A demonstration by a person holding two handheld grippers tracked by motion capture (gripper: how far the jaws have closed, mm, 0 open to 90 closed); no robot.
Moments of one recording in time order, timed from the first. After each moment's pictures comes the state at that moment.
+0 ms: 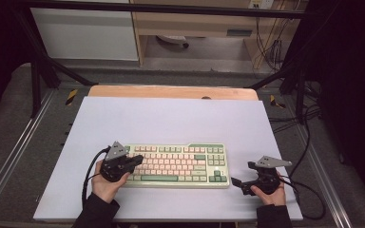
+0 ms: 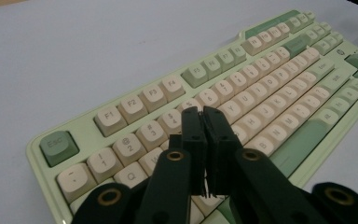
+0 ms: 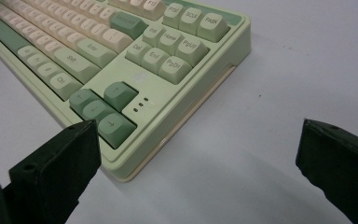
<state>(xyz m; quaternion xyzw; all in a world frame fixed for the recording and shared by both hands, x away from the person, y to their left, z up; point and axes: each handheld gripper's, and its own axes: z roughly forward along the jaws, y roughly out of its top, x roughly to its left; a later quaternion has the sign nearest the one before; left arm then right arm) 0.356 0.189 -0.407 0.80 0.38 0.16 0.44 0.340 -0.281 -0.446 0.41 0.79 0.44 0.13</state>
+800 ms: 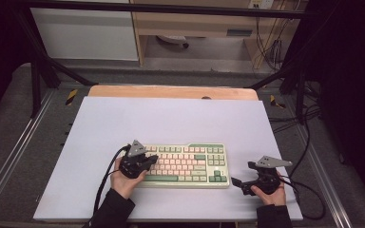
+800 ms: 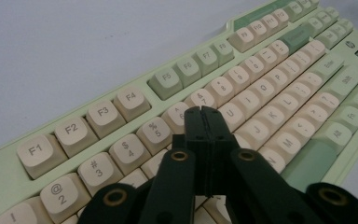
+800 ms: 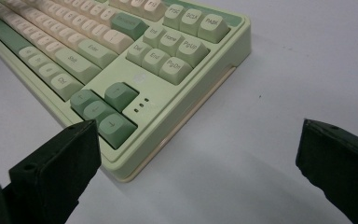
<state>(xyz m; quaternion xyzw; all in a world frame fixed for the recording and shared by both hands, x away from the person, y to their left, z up) 0.374 0.147 -0.423 0.81 0.38 0.14 0.42 0.340 -0.281 -0.446 0.41 0.79 0.44 0.13</state>
